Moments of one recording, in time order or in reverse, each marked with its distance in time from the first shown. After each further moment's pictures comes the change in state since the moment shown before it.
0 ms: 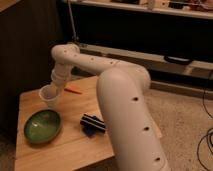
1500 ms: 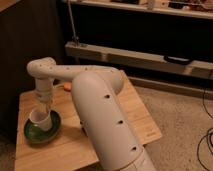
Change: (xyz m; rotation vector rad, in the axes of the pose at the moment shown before) arm 0.027 0.083 0.094 -0.085 0.317 -0.350
